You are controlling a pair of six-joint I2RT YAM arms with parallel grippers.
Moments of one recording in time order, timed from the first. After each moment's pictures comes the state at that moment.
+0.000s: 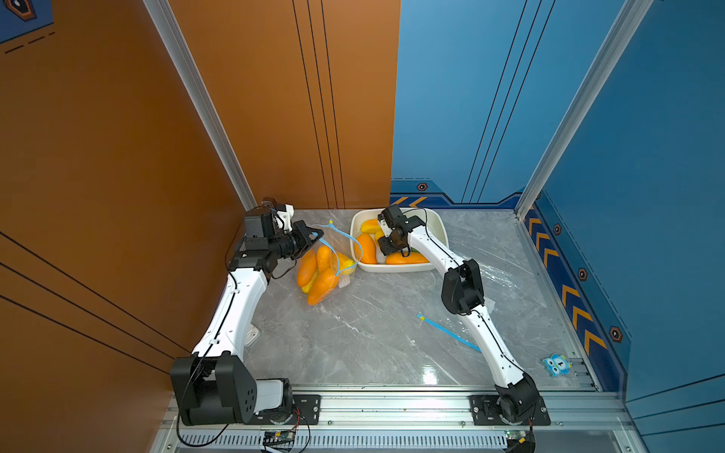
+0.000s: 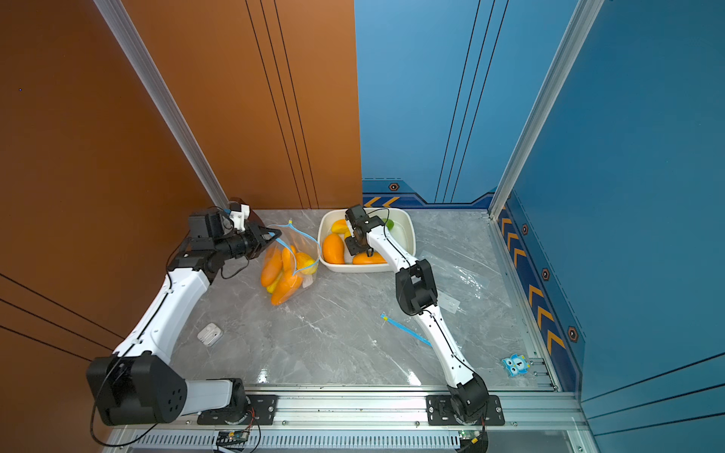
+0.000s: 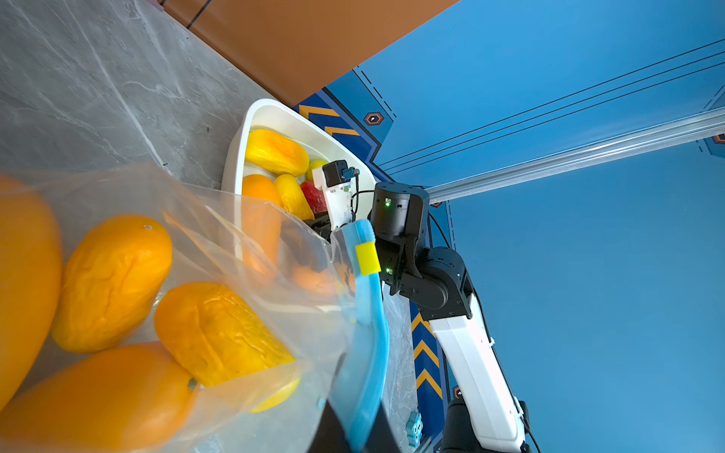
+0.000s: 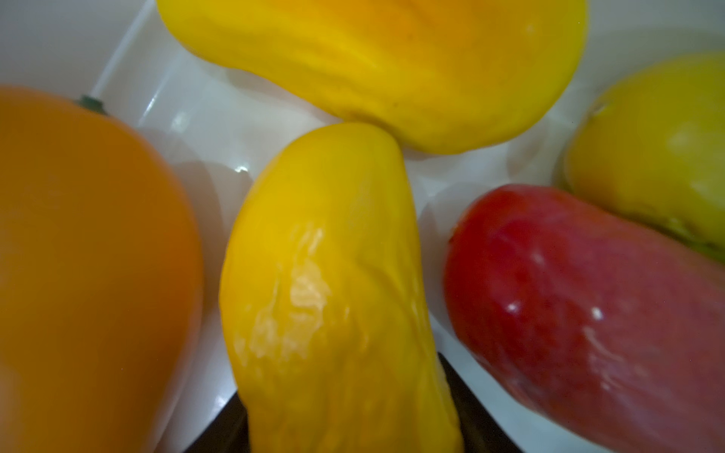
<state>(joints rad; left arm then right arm) 0.05 1.33 1.19 -0.37 0.70 -0.77 0.52 2.72 2.60 -0.96 0.02 0.05</state>
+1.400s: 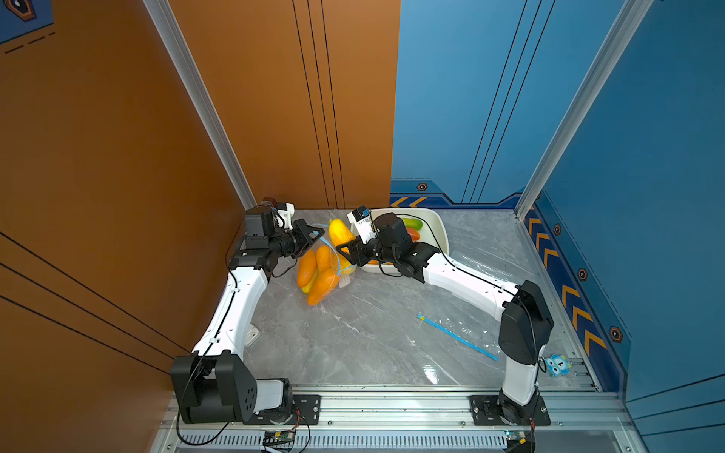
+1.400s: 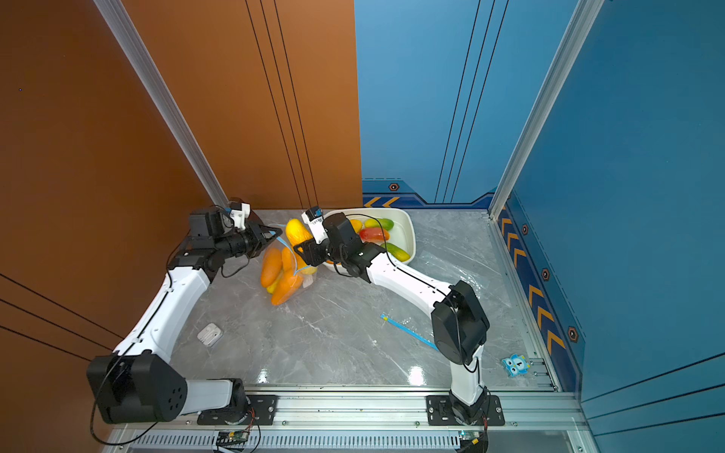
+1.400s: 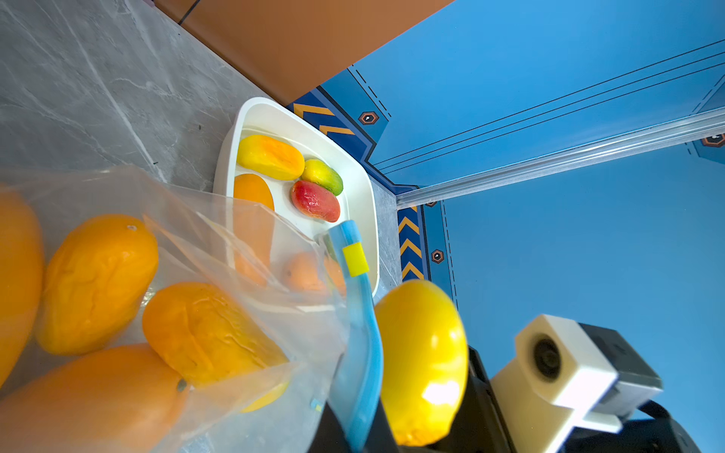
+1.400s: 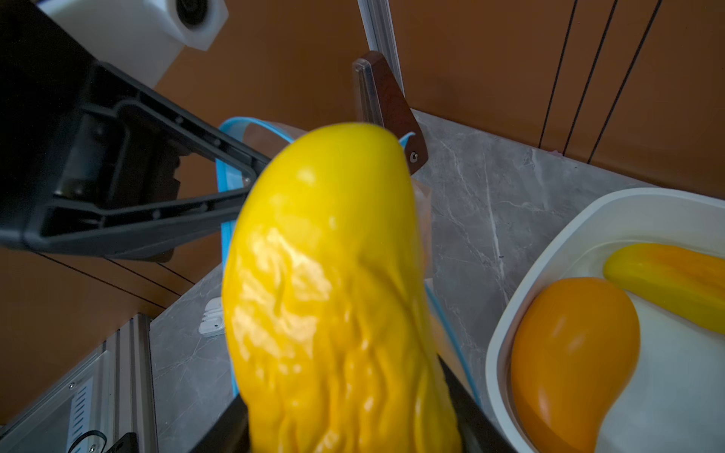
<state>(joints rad) 0.05 1.34 1.20 -0.37 0.71 -0.79 0.81 1.91 1.64 -0.15 -0.23 0.25</state>
